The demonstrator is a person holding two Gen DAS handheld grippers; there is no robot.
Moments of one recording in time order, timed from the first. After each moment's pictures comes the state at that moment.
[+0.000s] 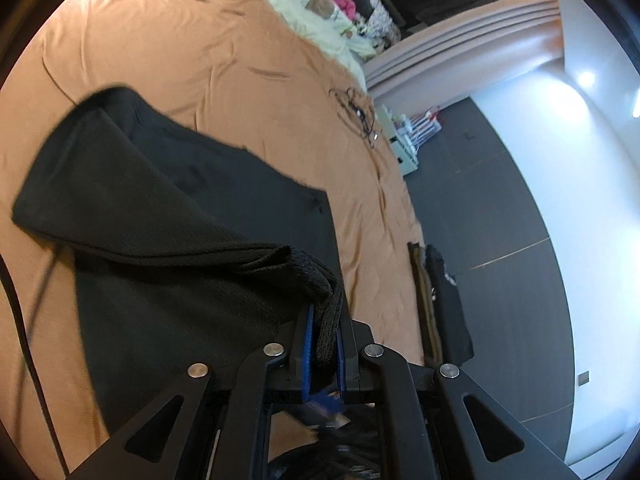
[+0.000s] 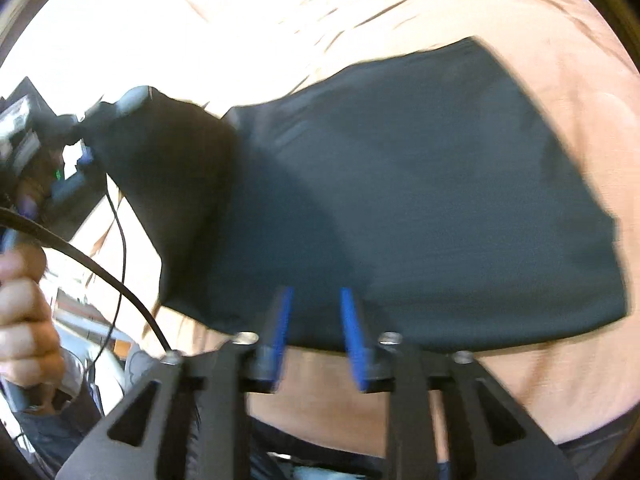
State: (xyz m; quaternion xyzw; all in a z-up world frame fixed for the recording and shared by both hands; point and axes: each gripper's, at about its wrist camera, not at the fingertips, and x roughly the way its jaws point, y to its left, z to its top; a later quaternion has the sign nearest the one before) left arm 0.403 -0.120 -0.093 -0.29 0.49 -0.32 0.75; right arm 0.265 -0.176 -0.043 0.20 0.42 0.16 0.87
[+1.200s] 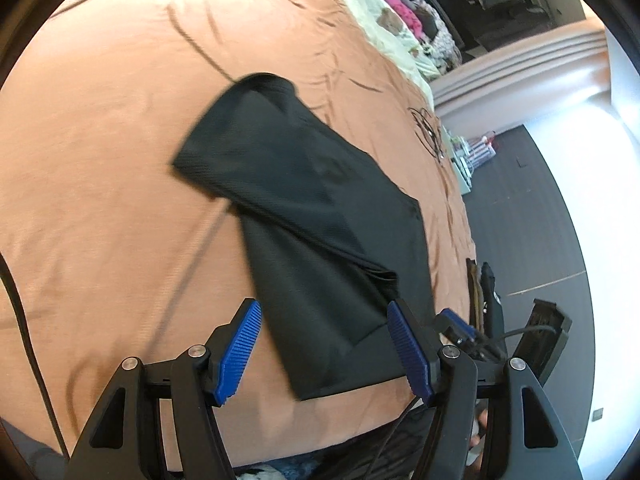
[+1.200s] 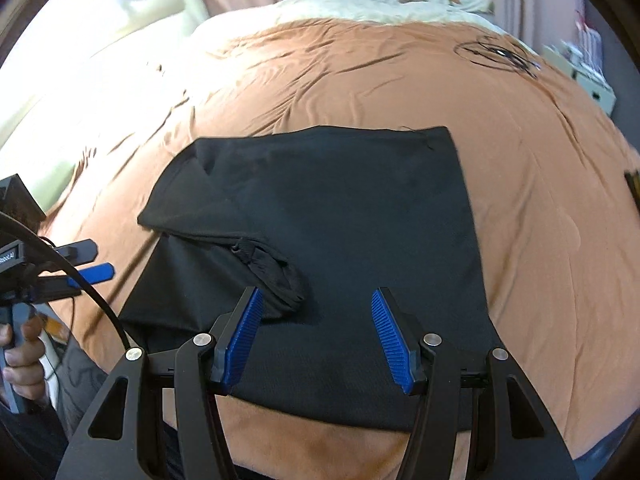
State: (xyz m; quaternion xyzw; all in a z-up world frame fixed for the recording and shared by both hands) left arm 0.378 -0.007 -0.137 -0.31 0.51 -0.22 0.77; right arm 0.283 -0.167 0.003 0.05 0.41 0.10 0.90
